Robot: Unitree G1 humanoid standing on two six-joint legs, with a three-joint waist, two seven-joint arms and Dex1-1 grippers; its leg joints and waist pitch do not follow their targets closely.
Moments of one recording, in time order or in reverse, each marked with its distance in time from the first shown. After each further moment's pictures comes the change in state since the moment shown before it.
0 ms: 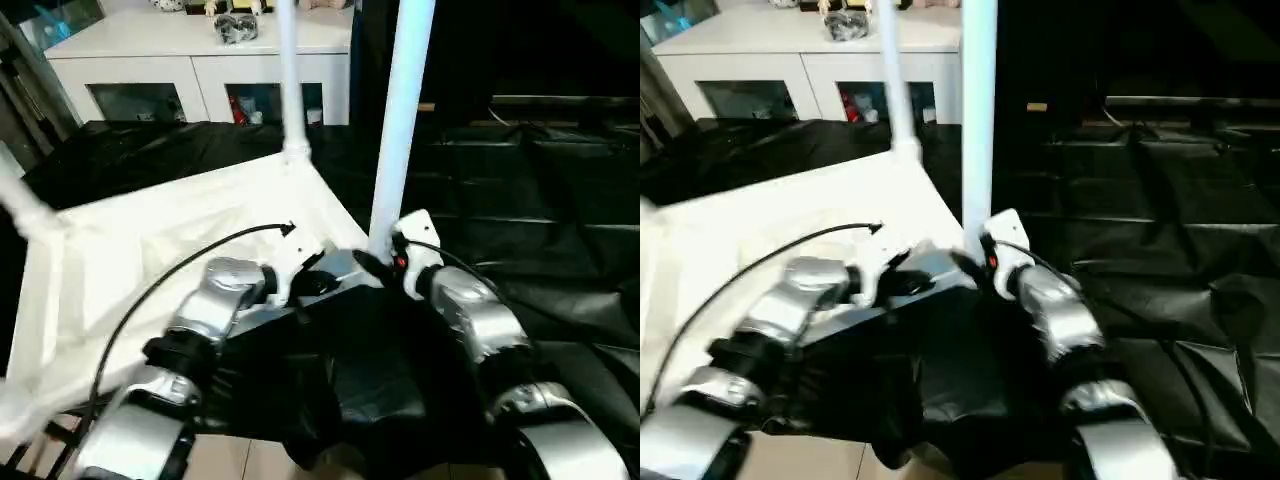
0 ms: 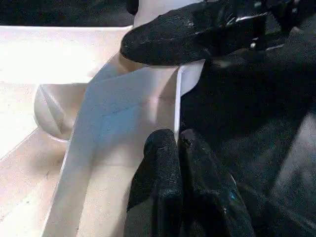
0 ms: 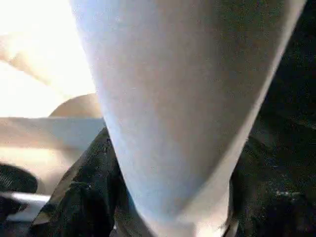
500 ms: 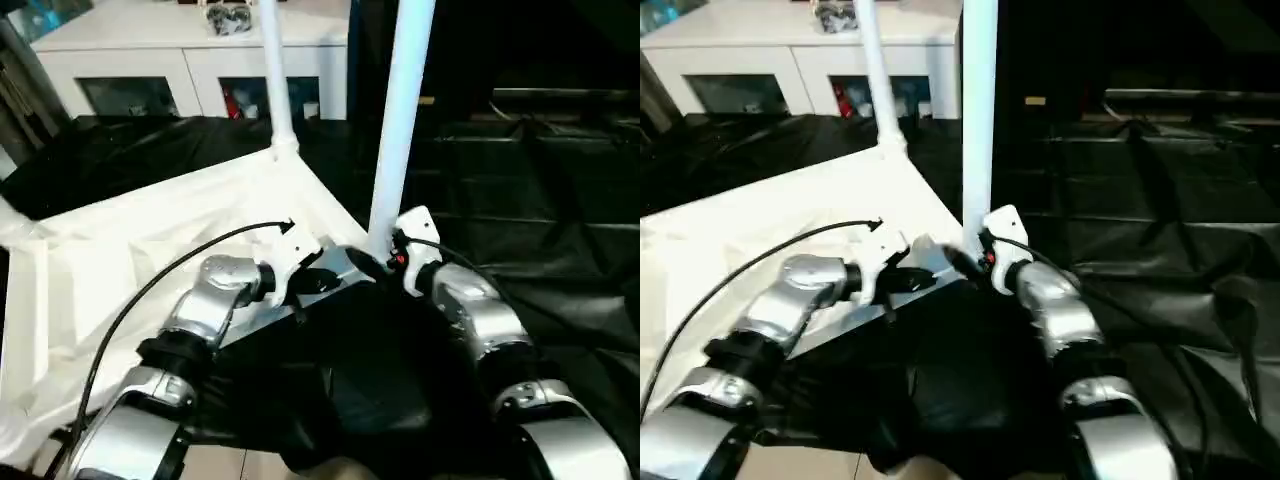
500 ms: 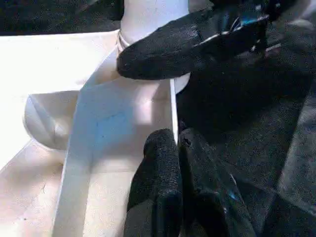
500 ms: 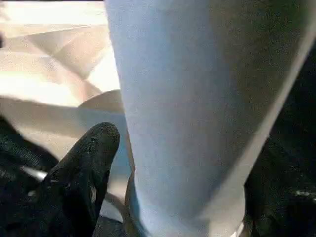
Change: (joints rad) left arm 0.011 0.066 -0.015 -0.024 -0.018 -0.065 -0.153; right arm 0.027 -0.057 0.016 -0.047 0.018 -0.050 0.246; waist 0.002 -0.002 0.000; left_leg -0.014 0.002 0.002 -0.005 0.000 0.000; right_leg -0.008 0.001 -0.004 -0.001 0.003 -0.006
